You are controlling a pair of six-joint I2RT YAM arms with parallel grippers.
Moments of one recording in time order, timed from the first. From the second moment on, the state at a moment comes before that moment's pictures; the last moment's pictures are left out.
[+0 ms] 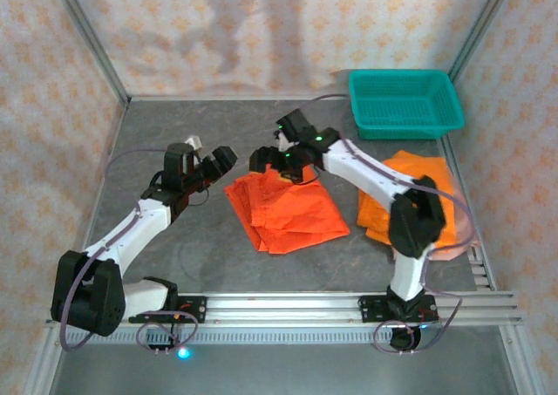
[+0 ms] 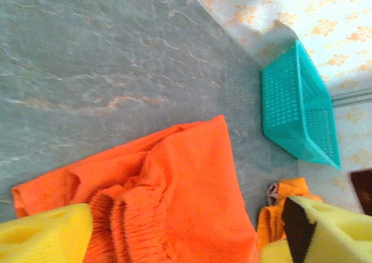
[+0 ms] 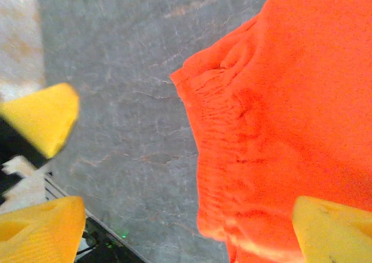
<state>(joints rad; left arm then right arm) -0.21 1.22 0.73 -0.02 0.25 -0.93 0.66 1.78 1.55 -0.71 -0.39 0.74</state>
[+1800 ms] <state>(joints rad) -0.52 1.51 0.64 0.09 0.29 -1.09 0.48 1.96 1.41 -0.91 -0.20 0.27</state>
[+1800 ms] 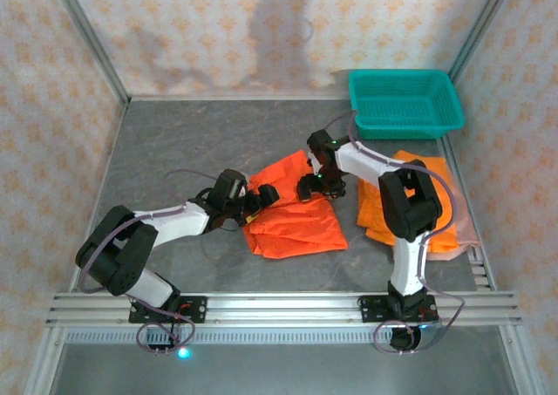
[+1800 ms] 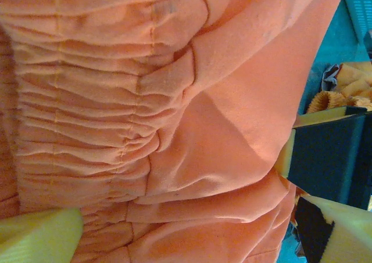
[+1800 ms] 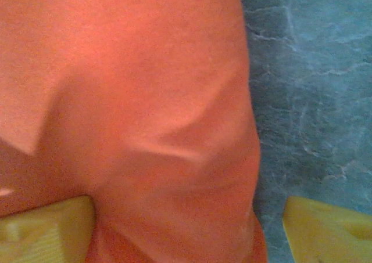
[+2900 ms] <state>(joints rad) -0.52 1.29 0.65 0.03 0.19 -1.00 0.54 1.71 1.64 -1.34 0.35 0.49</state>
